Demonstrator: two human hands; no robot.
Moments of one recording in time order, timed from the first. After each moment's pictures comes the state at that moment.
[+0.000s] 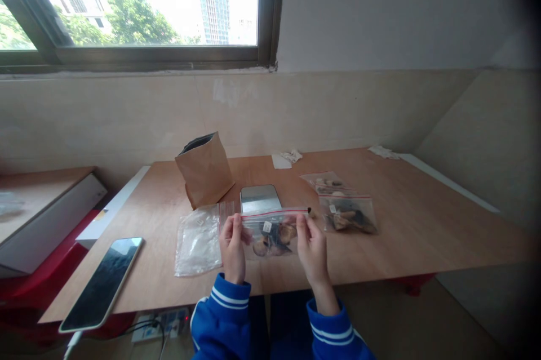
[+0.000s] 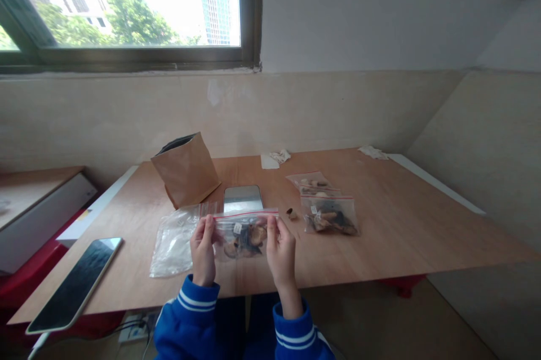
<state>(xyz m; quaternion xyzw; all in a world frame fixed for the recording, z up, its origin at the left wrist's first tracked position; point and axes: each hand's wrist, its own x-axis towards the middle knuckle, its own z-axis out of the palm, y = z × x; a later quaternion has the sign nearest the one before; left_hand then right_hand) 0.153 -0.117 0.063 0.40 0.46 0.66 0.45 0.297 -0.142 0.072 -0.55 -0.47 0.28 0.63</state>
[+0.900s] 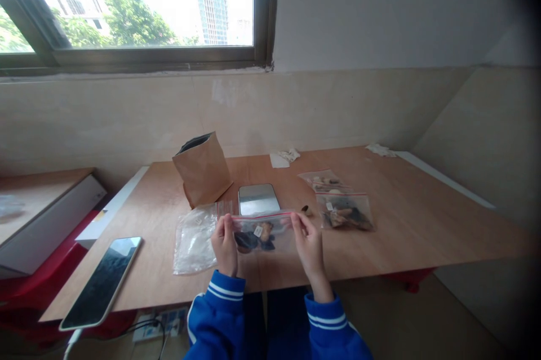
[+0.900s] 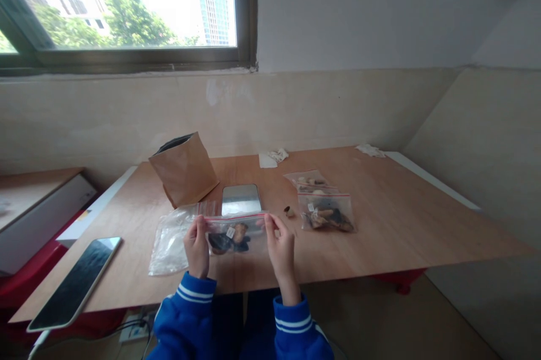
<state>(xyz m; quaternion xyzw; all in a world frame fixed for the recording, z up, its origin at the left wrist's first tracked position) 0.135 -0.109 0.053 0.44 0.52 0.66 0.32 0.314 -0.132 0.044 -0.56 -0.48 0.28 0.62</state>
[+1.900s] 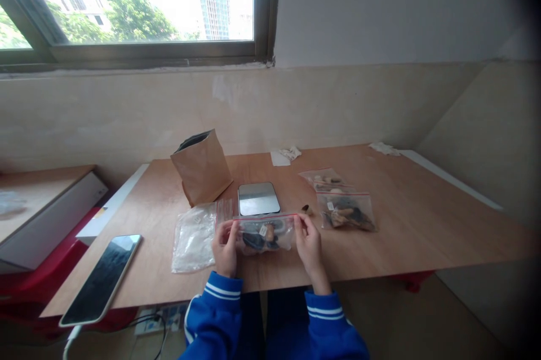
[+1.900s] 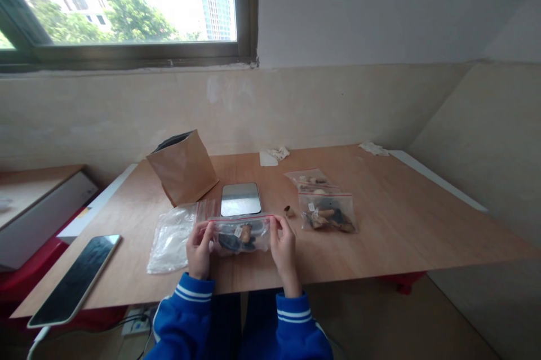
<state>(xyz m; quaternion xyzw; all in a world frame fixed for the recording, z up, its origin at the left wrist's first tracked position) 0.133 -0.111 0.023 0.45 0.50 0.64 0.38 0.327 -0.116 0.003 -0.56 -0.48 0.25 0.63</state>
